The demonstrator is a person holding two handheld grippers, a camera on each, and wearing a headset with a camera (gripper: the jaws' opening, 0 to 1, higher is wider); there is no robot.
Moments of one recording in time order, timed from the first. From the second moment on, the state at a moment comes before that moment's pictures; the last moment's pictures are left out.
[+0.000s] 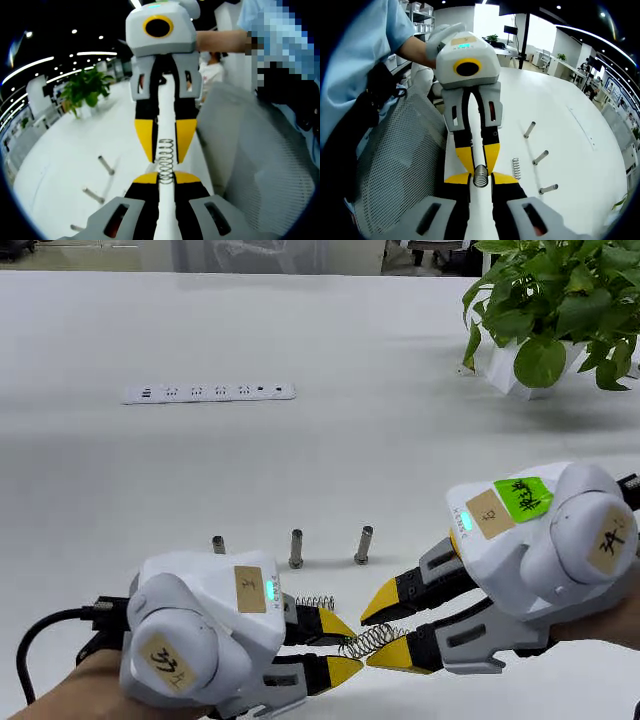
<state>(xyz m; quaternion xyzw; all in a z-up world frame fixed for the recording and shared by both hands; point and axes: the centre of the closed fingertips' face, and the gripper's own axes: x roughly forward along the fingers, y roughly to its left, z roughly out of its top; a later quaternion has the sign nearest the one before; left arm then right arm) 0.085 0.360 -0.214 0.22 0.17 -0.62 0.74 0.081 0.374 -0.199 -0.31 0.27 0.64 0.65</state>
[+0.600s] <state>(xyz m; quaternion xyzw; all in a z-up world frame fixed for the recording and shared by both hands) 0.085 0.359 -0.214 0.21 0.17 -0.62 0.74 0.080 0.379 -0.204 -0.32 0.27 0.65 0.63</state>
